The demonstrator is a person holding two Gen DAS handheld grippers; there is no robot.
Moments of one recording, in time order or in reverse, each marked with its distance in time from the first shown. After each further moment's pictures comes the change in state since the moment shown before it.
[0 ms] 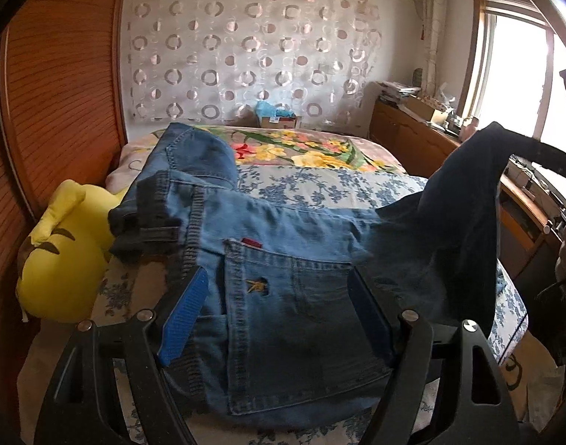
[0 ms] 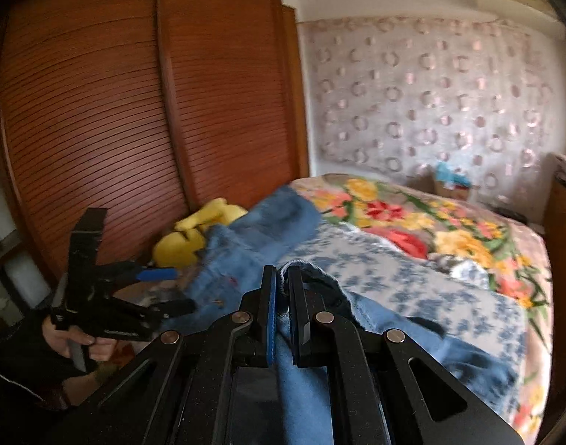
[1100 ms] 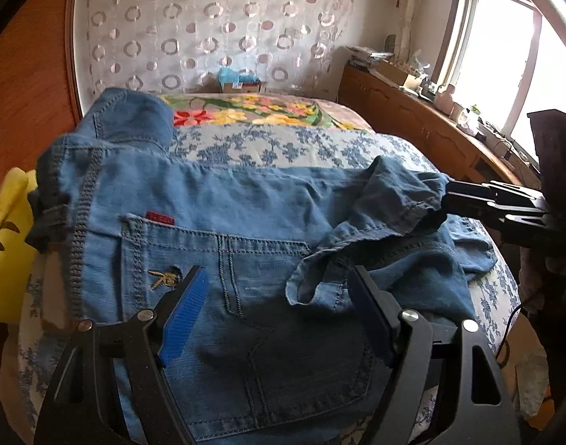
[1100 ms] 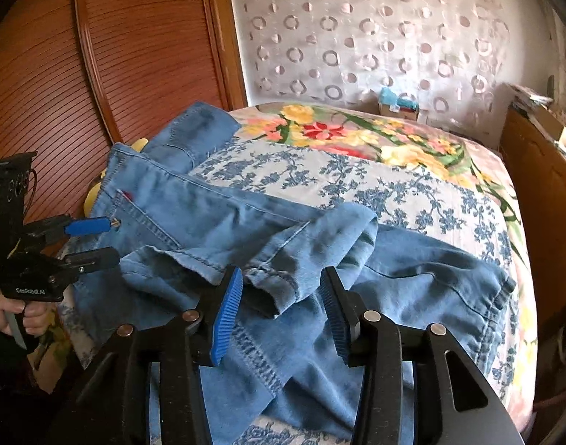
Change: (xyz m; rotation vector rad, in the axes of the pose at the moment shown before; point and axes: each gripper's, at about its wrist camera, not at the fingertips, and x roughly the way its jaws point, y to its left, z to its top) left arm 0.064 -0.038 -0.008 0.046 0.146 -0.127; right arm 0.052 -0.040 -0.045 0.152 0.227 -0.207
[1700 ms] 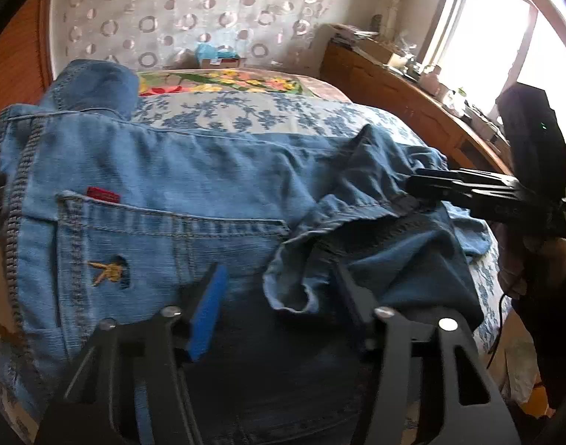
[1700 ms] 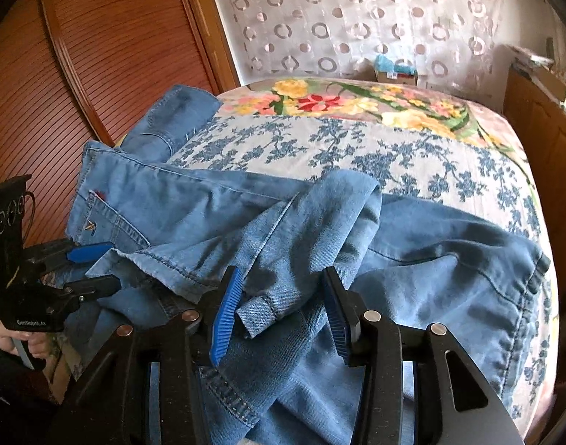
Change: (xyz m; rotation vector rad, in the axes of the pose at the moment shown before) left arm 0.027 -0.009 -0.006 0.022 0.089 -0.100; right arm 0.047 -0.029 0.007 0.107 0.088 0.045
